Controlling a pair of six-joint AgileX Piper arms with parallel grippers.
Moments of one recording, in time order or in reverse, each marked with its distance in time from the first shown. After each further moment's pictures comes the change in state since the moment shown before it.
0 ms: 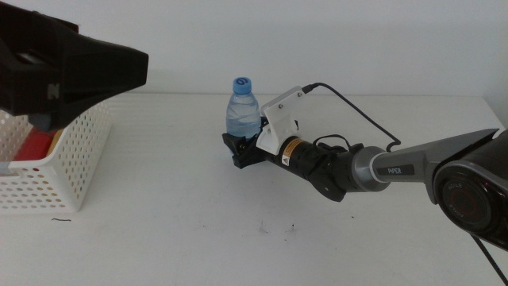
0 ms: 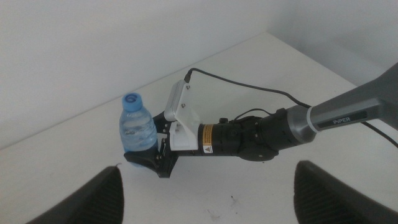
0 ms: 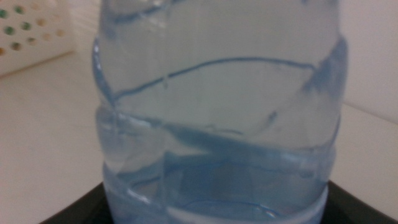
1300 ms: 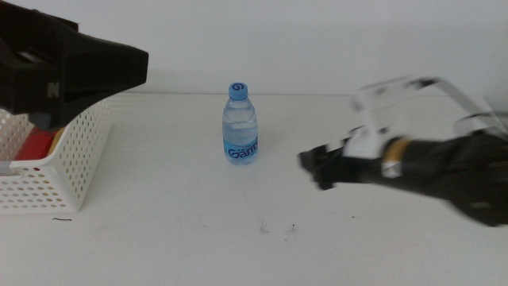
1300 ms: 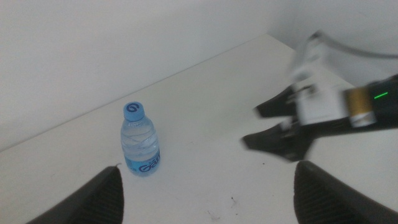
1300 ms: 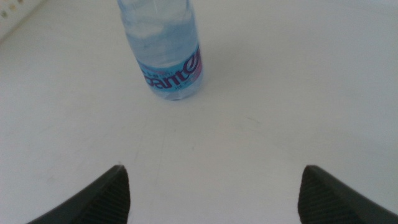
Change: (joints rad) left arm 0.000 0.000 0.000 0.000 -0.004 0.000; right arm 0.031 -0.863 0.628 0.057 0.613 0.178
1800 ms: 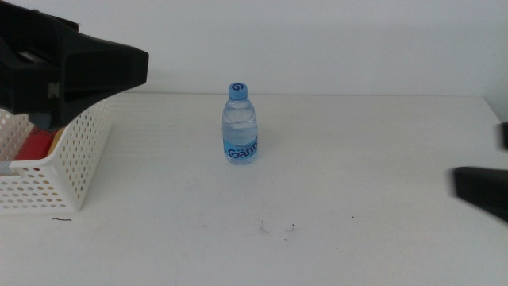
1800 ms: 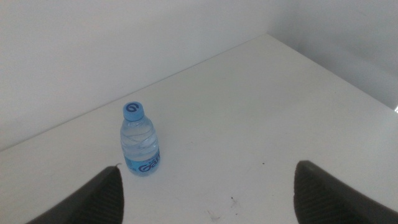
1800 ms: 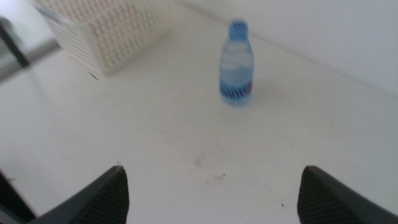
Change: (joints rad) left arm 0.000 0.000 0.000 0.000 0.000 0.000; right arm 0.026 -0.835 -0.066 0.490 0.799 -0.578
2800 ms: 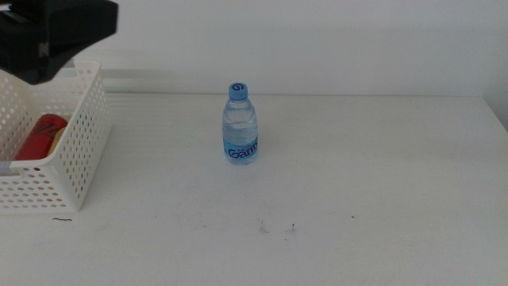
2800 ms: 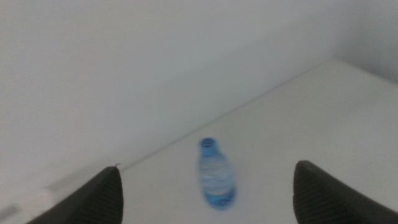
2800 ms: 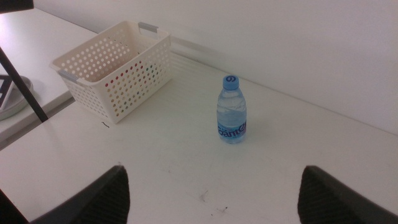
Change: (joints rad) left arm 0.000 0.000 0.000 0.170 -0.157 0.000; right arm 0.000 -0.015 -0.235 -0.054 0.136 0.127
